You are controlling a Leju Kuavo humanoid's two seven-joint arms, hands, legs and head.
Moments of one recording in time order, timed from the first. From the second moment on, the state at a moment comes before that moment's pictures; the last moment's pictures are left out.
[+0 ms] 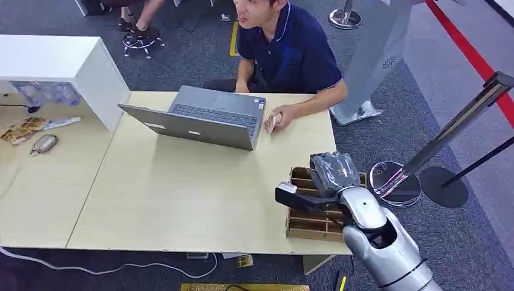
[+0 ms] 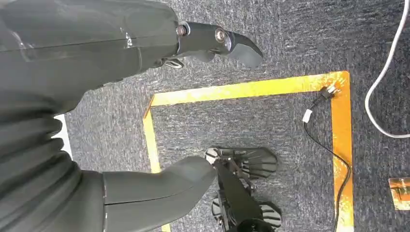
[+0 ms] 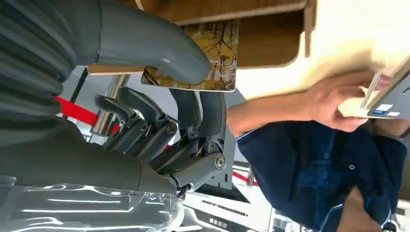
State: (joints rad) left arm -0.11 0.20 -0.56 -0.20 0.77 0.14 0.07; right arm -0.35 -0.29 0.59 -1.37 1.24 0.17 0.25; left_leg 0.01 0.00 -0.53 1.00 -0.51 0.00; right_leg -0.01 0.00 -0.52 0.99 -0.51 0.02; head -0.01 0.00
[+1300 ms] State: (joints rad) left arm -0.11 0.20 -0.54 -0.20 0.71 0.09 0.06; right arm -0.58 -0.31 0.54 -1.31 1.20 0.05 0.19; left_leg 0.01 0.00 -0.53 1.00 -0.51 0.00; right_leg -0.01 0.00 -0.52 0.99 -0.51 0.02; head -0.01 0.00
